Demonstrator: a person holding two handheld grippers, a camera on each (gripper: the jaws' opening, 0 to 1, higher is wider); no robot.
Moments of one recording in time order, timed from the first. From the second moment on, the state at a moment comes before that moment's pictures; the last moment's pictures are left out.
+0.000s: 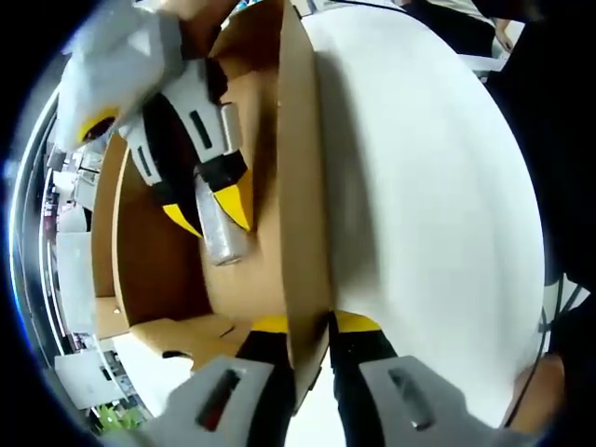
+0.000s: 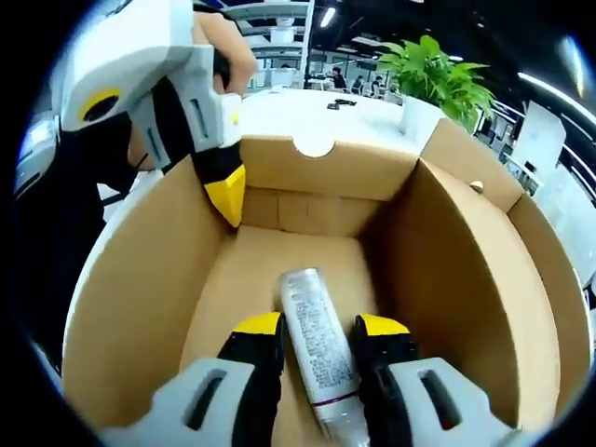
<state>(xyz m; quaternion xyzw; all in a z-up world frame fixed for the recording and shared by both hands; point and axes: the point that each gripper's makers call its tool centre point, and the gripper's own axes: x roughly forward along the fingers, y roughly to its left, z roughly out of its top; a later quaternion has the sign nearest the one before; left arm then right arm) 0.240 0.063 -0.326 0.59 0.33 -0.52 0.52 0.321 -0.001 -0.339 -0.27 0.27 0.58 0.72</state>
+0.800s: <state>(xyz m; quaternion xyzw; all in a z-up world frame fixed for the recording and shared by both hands) 0.245 0.063 -0.325 0.59 0.33 -0.52 0.52 0.326 -0.004 -0.339 -0.22 0.24 0.57 0.75</state>
